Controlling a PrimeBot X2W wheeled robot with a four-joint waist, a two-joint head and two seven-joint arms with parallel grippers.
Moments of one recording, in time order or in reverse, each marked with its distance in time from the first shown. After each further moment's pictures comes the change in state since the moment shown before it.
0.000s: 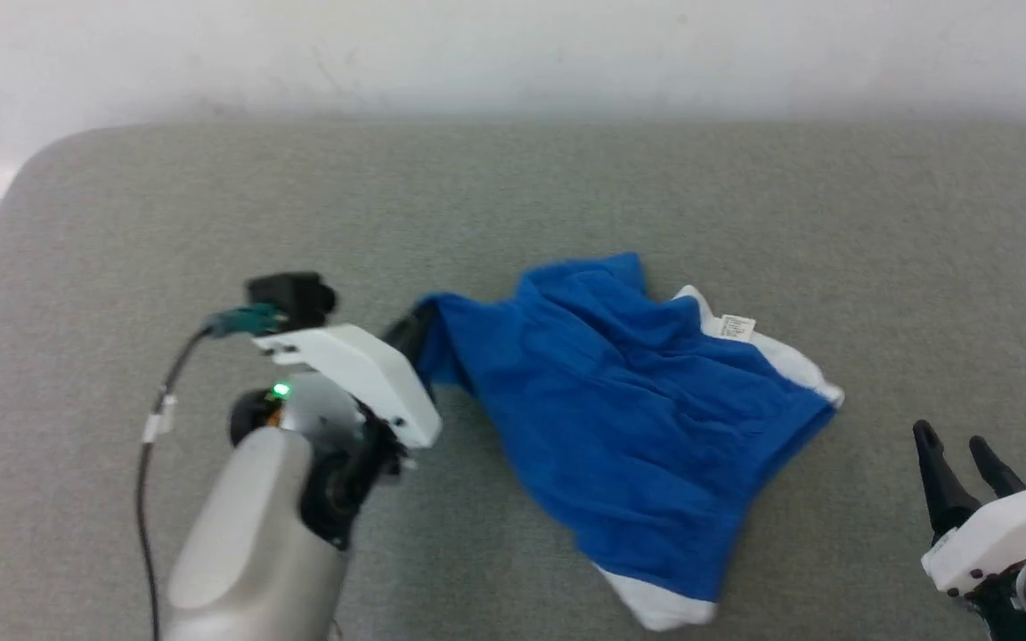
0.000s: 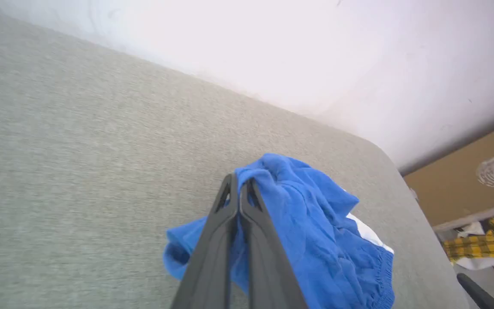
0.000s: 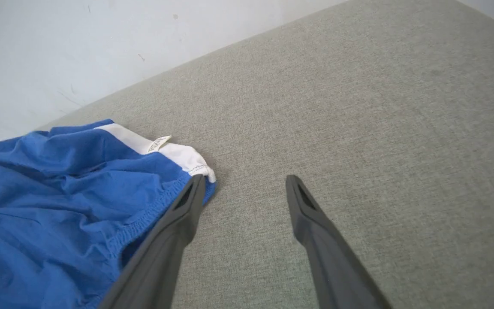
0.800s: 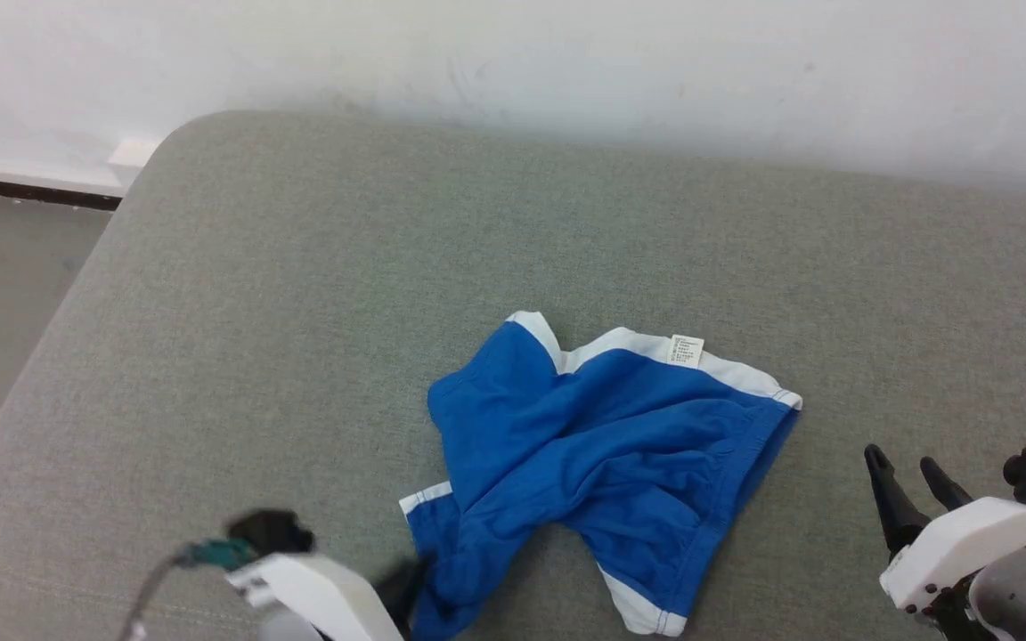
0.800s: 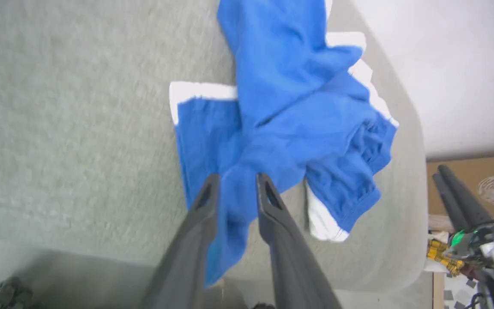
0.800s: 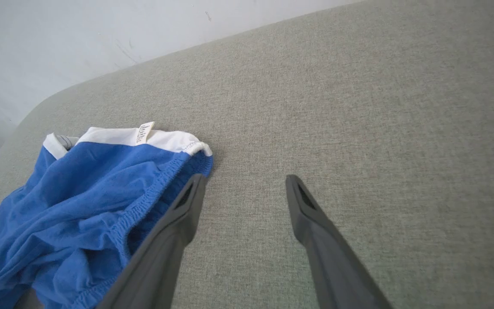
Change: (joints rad) left arm 0.567 0.059 0.014 -0.439 -0.143 0.164 0.266; right arm 0.003 0.001 0.072 0.076 -0.018 0.000 -0.014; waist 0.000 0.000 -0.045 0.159
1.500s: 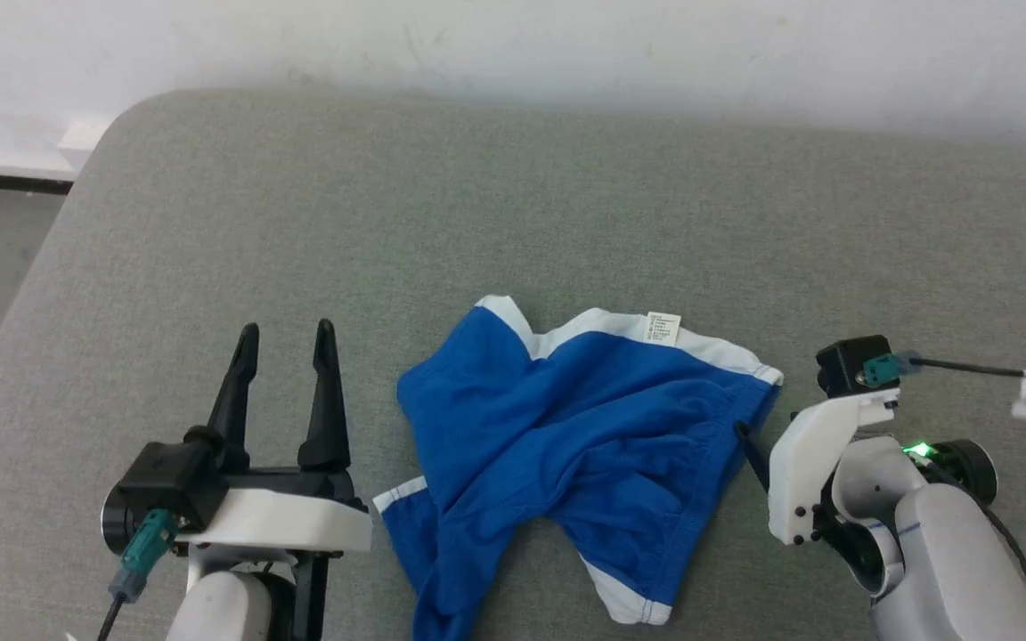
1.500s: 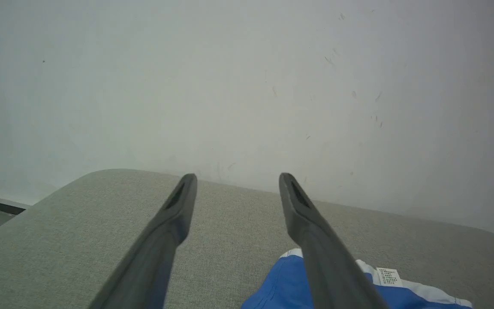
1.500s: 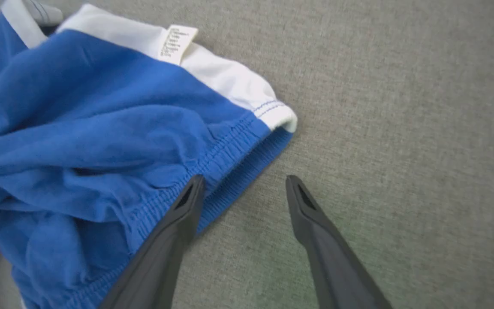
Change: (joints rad) left arm -0.216 -0.012 0.082 0.070 0.482 -0.106 -0.791; right arm -0.254 0.002 0.242 0.162 -0.196 0.000 0.287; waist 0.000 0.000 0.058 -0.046
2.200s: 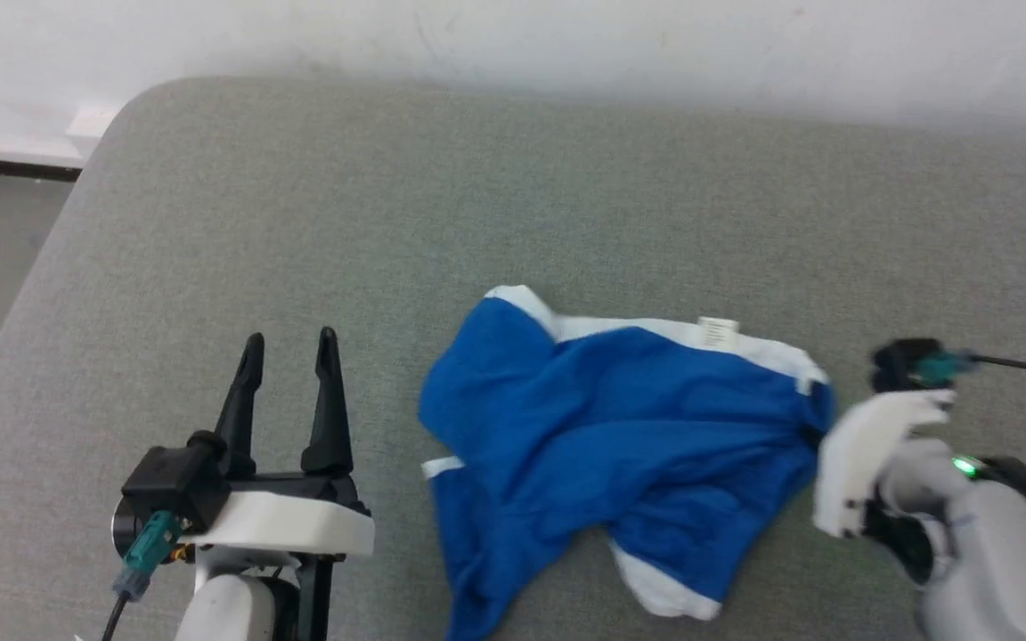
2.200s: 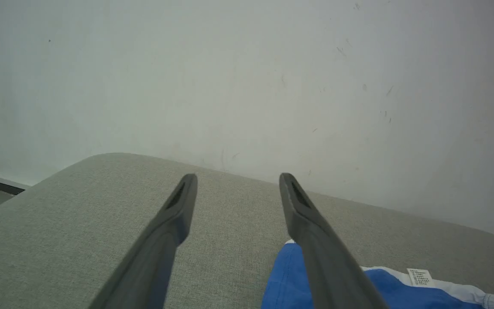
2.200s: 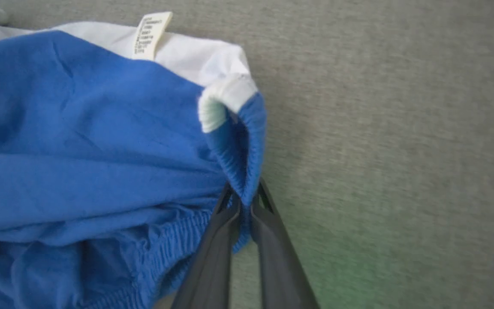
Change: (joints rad) left arm 0.001 -0.061 0.056 0.041 0.021 -0.060 -0.001; right arm -0.057 -0.045 -0.046 0.136 0.074 0.001 0.002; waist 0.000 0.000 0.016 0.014
